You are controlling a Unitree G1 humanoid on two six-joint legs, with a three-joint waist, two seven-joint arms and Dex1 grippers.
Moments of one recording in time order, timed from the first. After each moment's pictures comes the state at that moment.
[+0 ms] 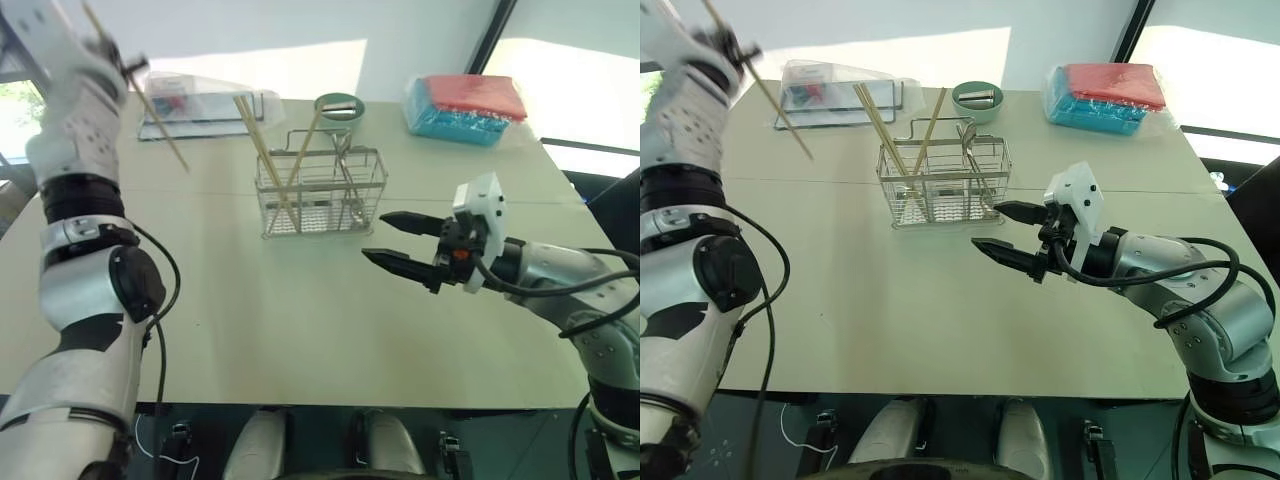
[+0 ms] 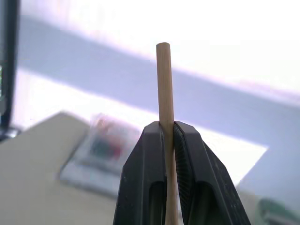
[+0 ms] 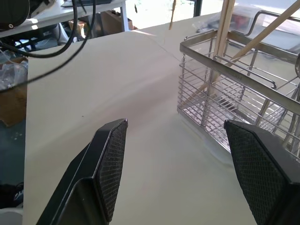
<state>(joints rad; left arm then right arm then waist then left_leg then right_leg) -1.31 0.51 0.44 0.70 -0.35 0.32 -0.07 -0.34 -0.75 -0.12 -0.60 0.87 0.83 0.62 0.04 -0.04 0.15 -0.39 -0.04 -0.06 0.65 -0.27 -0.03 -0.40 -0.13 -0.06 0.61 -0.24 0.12</state>
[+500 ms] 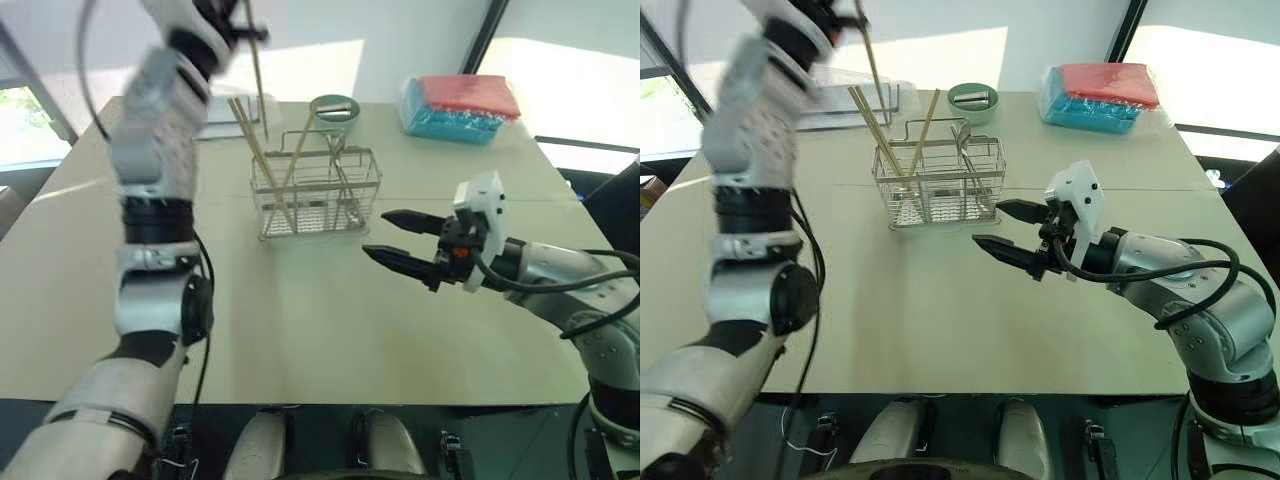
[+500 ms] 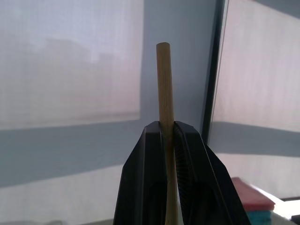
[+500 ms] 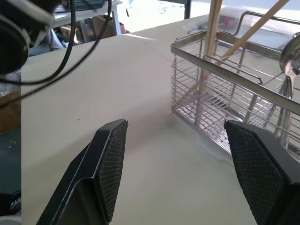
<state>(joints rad) -1.14 0.27 0.18 0.33 -0.38 0.32 -0.26 -0.34 -0.75 -0.13 -0.61 0.89 0.84 0.56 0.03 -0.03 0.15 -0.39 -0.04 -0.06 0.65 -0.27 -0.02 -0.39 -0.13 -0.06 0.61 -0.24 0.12</state>
